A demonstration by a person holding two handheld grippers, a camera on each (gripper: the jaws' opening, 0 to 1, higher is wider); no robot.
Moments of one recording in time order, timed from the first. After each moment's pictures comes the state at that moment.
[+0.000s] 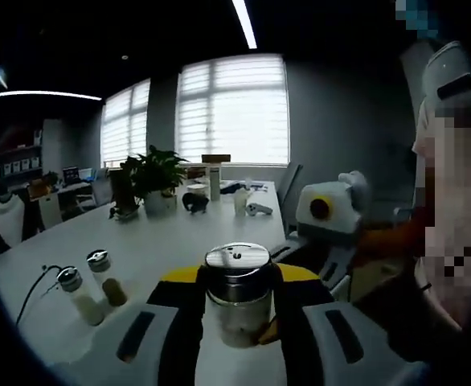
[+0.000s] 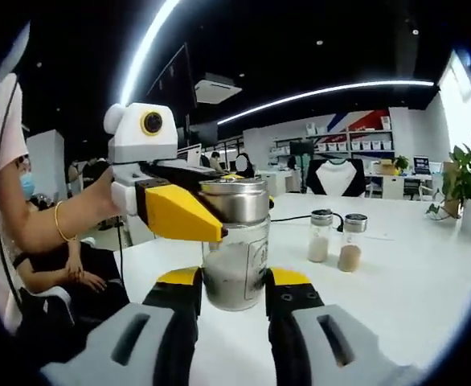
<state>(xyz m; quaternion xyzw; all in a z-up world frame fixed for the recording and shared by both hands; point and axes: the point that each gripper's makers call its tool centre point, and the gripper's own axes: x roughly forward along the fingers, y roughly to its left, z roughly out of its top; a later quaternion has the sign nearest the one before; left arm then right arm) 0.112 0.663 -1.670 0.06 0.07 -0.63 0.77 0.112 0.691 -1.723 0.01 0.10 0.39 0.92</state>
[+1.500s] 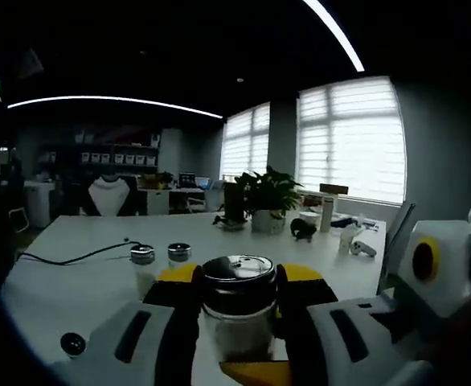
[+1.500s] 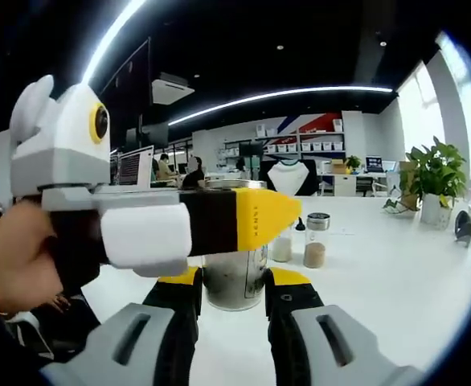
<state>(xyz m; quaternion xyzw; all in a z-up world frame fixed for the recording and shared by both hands) 0.157 0.674 -1.664 -0.03 0.03 -0.32 0.95 0.127 0.692 -1.716 0.01 0.09 0.26 0.96</state>
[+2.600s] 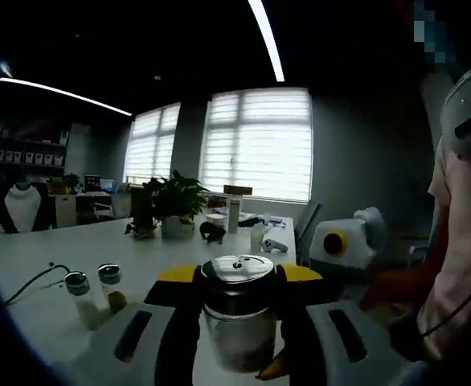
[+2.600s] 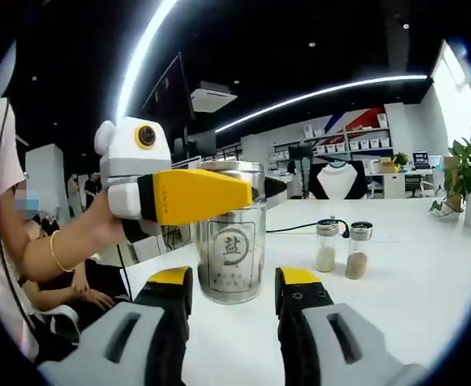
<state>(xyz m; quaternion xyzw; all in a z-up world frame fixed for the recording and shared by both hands) 0.123 0.668 -1.626 -0.03 0.03 -0.59 0.80 0.106 0.702 -1.689 0.04 0.07 0.40 0.91</state>
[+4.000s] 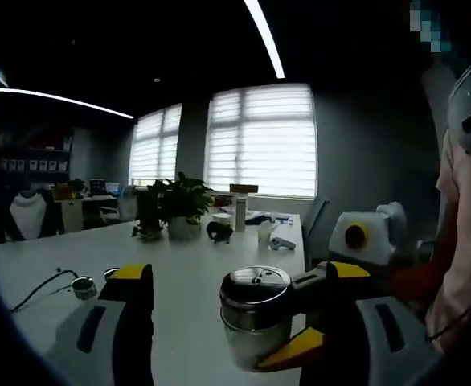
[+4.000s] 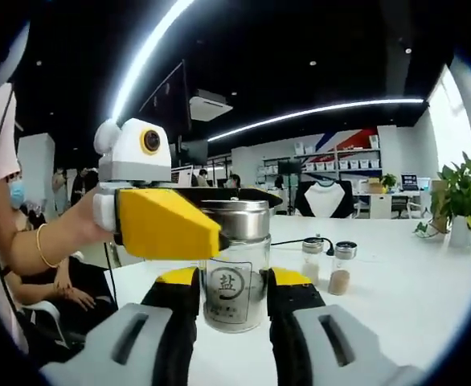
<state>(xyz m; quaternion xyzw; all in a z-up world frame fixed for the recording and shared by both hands) 0.126 0.664 -1.628 -0.01 0.03 -0.57 0.82 0.109 0.699 -1.676 0.01 0.04 0.36 0.93</state>
